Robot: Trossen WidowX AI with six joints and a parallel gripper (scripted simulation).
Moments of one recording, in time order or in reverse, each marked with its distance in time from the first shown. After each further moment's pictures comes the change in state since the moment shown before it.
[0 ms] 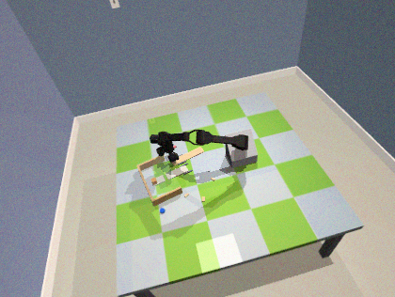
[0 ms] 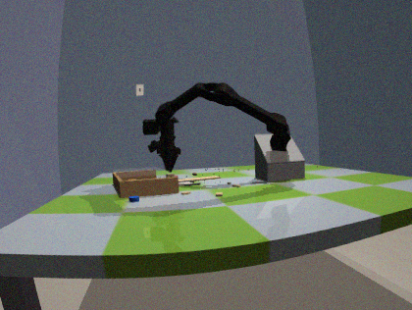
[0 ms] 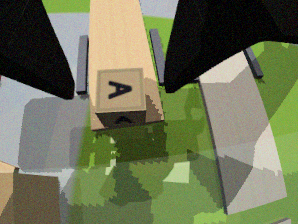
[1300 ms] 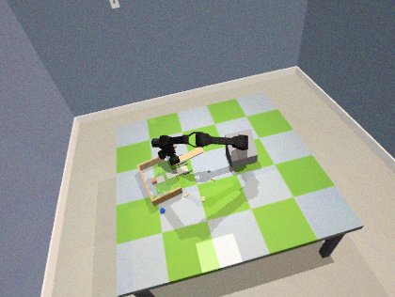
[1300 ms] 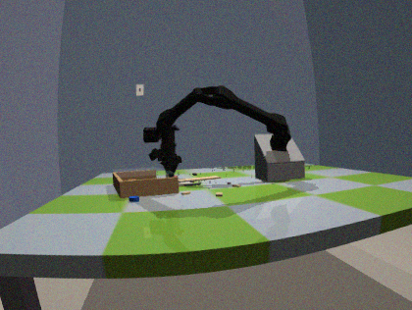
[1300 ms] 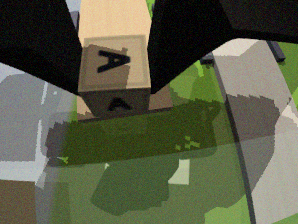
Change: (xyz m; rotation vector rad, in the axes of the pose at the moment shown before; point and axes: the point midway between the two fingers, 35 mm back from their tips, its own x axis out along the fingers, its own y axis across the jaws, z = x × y) arm 0.033 0.000 -0.003 0.007 0.007 0.007
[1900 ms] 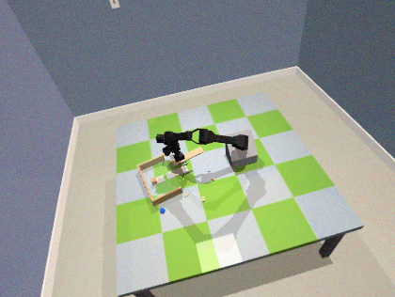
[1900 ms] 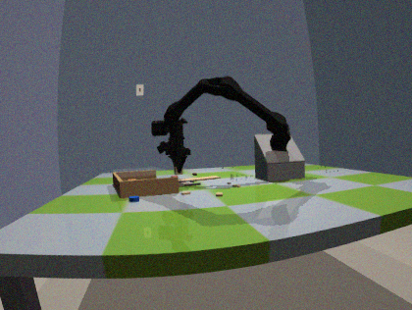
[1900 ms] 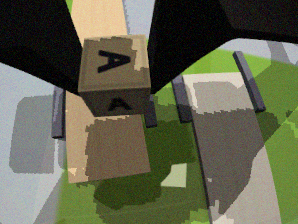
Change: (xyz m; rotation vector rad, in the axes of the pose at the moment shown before) arm -0.027 0.013 -0.034 0.009 0.004 0.009
